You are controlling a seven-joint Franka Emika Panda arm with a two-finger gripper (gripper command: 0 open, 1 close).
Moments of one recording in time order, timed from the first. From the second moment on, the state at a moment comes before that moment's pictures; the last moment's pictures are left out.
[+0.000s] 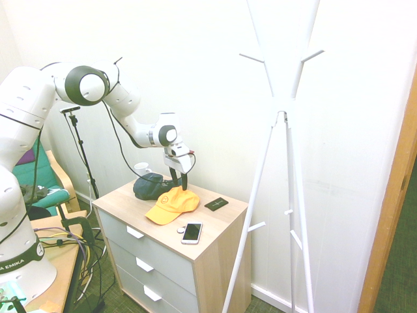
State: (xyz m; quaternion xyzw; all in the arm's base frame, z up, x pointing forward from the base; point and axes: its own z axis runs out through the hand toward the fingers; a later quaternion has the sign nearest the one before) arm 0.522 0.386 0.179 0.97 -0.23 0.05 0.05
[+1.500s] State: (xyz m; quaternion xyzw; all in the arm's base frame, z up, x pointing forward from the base) arm 0.534 0.384 0.162 0.97 -0.23 0.05 0.05
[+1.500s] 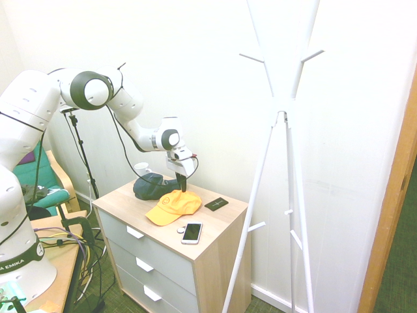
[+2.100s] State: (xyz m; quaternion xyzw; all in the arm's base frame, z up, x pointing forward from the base) arm 0.548 0.366 0.217 0.96 -0.25 0.07 0.07
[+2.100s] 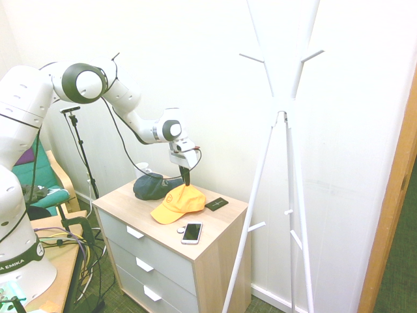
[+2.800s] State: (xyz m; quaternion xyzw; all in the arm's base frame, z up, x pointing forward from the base) arm 0.556 0.280 0.434 0.90 -0.19 0.27 0.29
